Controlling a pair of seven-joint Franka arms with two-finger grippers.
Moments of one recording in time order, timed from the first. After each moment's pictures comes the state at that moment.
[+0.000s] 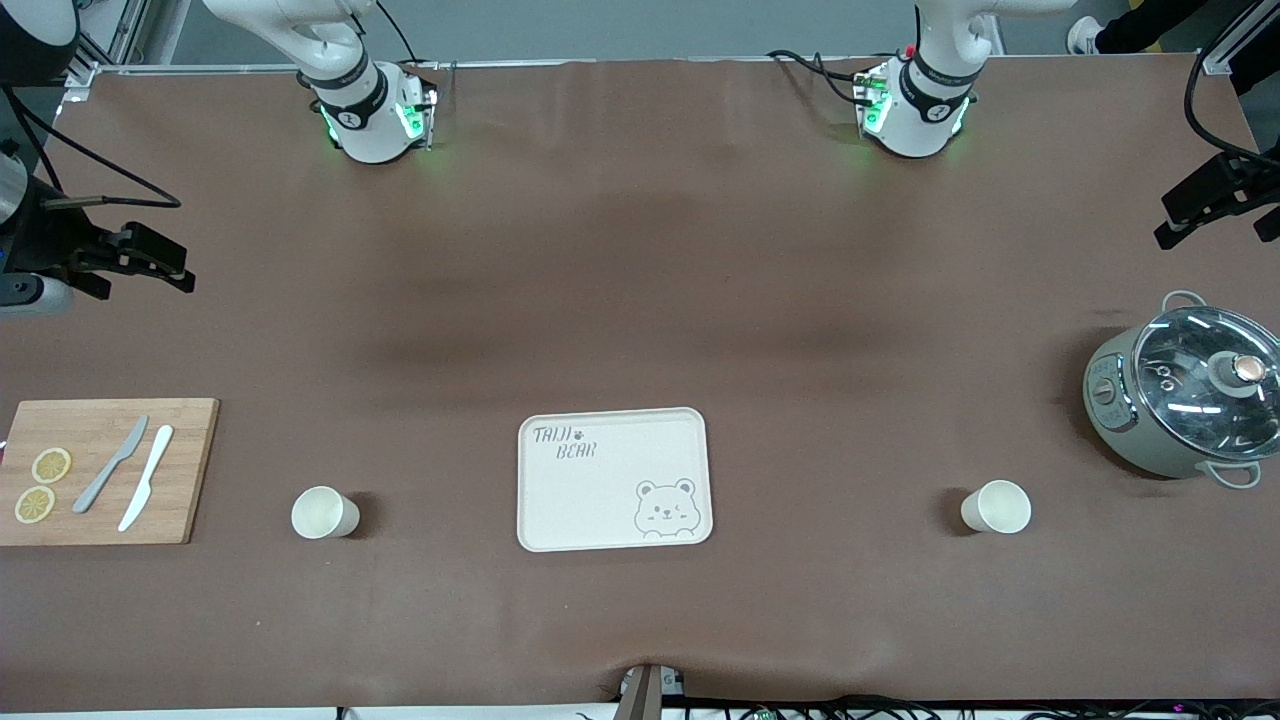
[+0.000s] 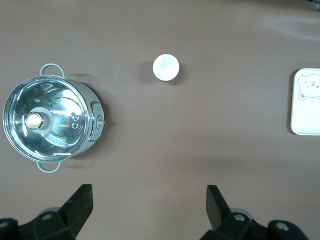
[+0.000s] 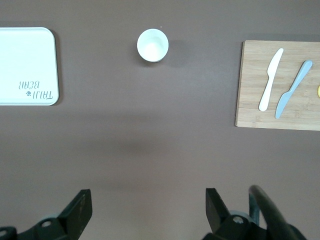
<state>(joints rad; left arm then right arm) -0.12 -0.04 0.12 -1.49 0.01 1.54 -0.07 0.03 0.00 -0.04 -1.63 0.04 1.61 -0.07</state>
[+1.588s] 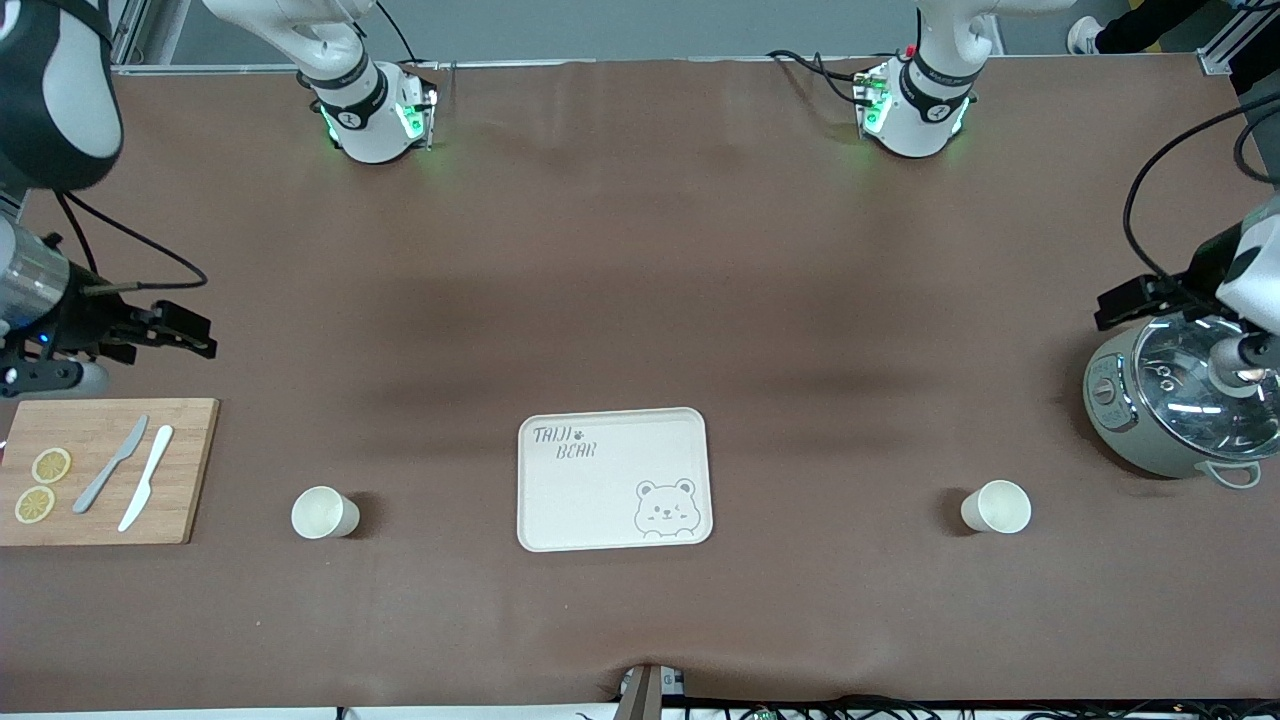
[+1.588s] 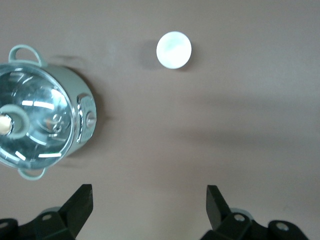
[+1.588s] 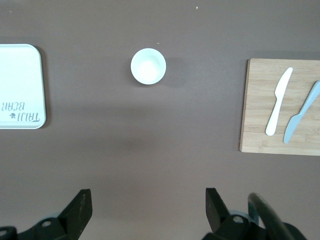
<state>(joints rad) -0.10 0.17 0.11 -1.51 0.01 1.63 -0.08 0.03 0.19 -0.04 -1.57 0.04 1.73 -0.07</state>
